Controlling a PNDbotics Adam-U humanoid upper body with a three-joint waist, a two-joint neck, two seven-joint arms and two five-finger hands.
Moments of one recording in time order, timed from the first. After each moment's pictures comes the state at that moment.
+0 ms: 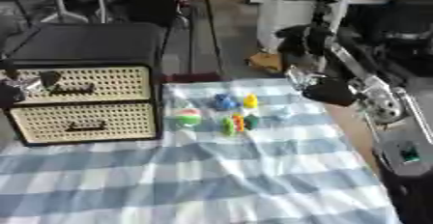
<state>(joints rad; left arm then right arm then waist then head) -0.65 0.51 -0.20 -1.62 -1.02 0.31 -0.40 -0.38 -0.46 -0.09 -1.77 0.18 -0.24 0.34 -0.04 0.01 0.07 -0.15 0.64</state>
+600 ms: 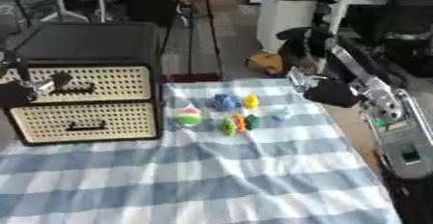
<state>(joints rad) -0.68 0.49 -0.22 -1.55 -1.03 0.29 -0.41 -0.38 -0.46 -0.09 -1.76 0.18 -0.24 0.35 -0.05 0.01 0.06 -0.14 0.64</state>
